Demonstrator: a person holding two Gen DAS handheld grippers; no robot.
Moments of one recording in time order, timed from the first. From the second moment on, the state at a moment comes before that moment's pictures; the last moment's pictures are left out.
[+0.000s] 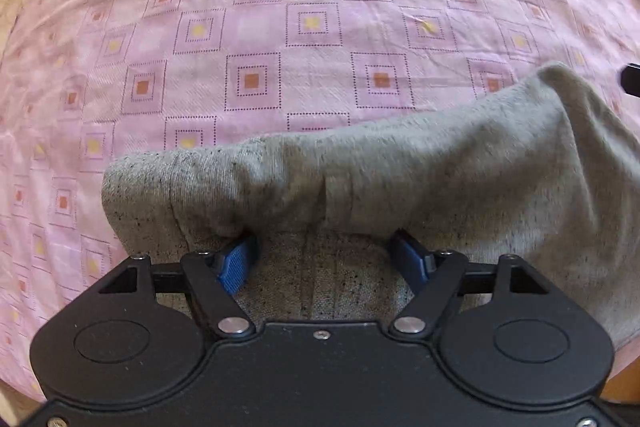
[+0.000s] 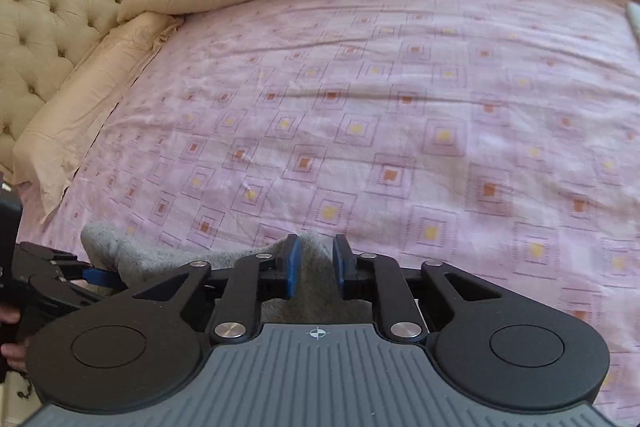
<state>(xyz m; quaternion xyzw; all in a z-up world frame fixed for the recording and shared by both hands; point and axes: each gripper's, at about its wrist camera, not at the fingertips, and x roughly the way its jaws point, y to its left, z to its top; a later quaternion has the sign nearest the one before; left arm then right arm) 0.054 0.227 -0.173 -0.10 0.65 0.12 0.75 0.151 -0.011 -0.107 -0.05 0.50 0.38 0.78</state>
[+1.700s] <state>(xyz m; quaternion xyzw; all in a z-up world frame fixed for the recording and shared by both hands) 0.235 0.066 -0.174 0.07 0.73 0.05 0.68 0.124 -0.153 -0.116 -0.13 0.49 0.55 0.66</state>
